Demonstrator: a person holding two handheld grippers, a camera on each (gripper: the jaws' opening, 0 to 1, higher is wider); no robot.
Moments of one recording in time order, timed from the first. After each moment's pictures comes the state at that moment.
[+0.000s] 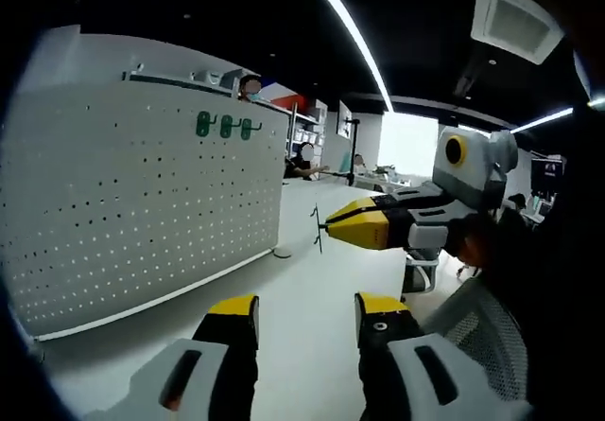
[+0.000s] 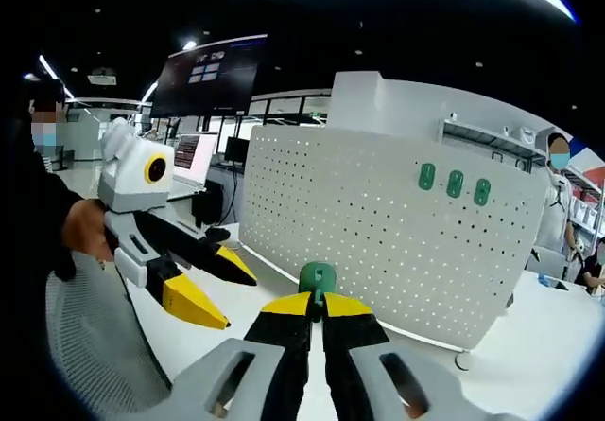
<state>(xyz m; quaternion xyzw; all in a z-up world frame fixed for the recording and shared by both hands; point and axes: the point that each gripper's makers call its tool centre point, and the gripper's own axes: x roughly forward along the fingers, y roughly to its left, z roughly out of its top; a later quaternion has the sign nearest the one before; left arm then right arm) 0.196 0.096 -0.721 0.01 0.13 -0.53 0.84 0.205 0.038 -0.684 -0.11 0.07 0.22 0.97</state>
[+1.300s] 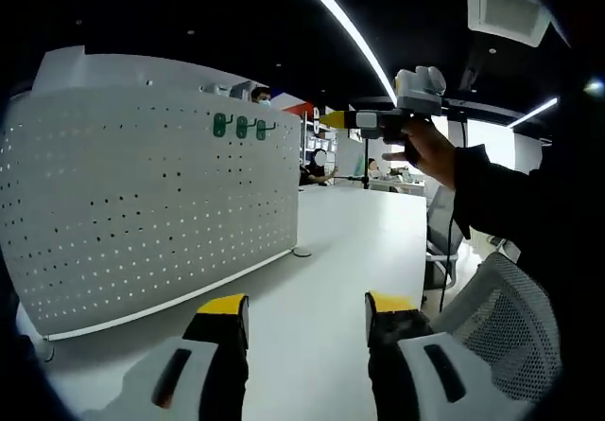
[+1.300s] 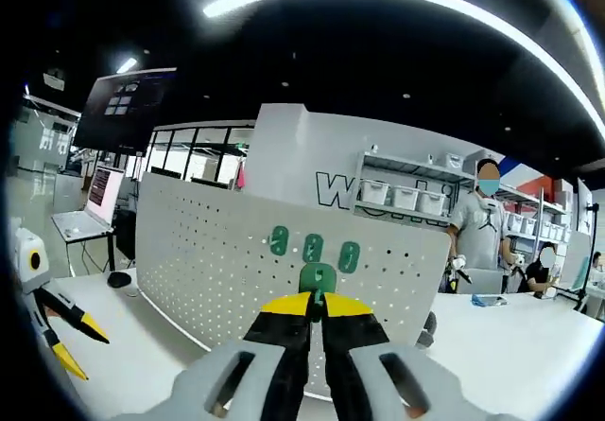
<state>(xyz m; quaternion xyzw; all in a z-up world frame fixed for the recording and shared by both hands) 0.205 0.109 -0.741 0.02 0.10 -0.50 0.86 0.300 -0.108 -0.578 -0.10 -0.03 0.05 0.99</state>
